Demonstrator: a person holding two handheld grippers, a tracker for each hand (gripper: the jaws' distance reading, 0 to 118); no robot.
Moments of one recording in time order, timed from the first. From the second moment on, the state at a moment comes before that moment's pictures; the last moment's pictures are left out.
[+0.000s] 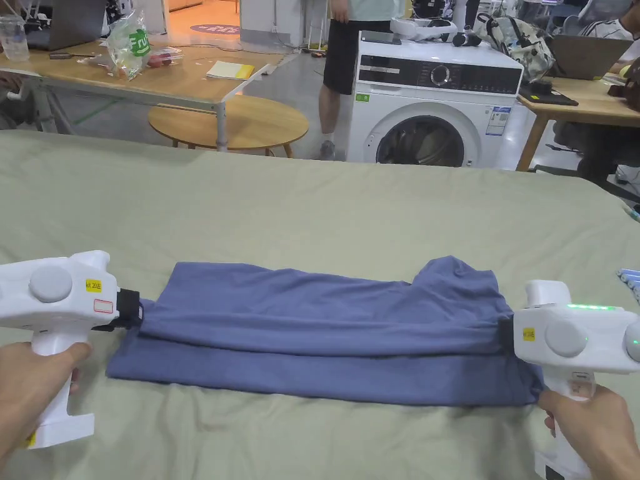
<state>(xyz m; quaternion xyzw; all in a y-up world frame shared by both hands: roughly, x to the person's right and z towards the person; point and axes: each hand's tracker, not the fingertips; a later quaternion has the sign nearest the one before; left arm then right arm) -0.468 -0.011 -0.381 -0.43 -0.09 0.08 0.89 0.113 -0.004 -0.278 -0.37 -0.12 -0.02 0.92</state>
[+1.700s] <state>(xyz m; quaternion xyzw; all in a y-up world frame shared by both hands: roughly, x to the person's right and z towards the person) -0.439 -0.035 -0.336 -0.52 -0.10 -0.01 0.85 0.069 0.022 -0.181 -0.24 -0.13 0.00 0.96</state>
